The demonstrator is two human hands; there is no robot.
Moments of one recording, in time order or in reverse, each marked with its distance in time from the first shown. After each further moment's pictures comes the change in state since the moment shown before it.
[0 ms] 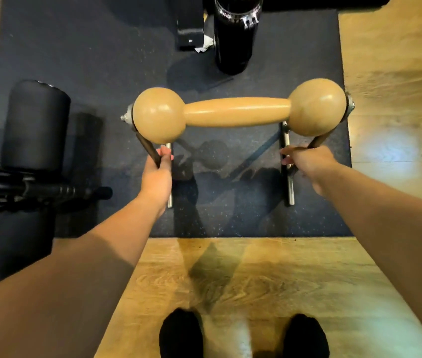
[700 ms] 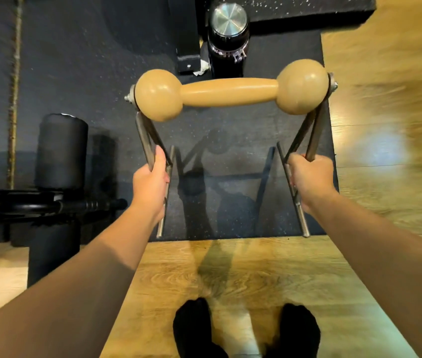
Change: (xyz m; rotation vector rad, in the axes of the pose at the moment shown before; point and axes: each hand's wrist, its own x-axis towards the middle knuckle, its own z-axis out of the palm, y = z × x) left_hand -0.041 0.067 -0.025 -0.048 0.059 -0.056; right_hand -0.054 -0.021 -0.012 0.243 0.154 -0.035
